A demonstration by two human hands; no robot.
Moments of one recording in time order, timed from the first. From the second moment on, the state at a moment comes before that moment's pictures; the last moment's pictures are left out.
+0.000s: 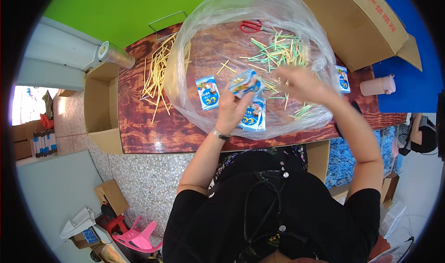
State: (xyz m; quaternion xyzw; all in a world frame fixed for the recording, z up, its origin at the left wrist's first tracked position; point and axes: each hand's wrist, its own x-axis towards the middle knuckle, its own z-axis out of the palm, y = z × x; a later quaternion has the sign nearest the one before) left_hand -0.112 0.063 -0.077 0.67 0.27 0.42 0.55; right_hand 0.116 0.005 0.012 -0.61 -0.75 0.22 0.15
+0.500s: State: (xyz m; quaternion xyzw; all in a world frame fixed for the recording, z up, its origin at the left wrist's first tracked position) left_hand -0.203 0.098 -0.098 0.83 0.46 0.31 0.05; right_hand 0.069 0.002 -0.091 -0.67 -0.73 0.12 -0.01
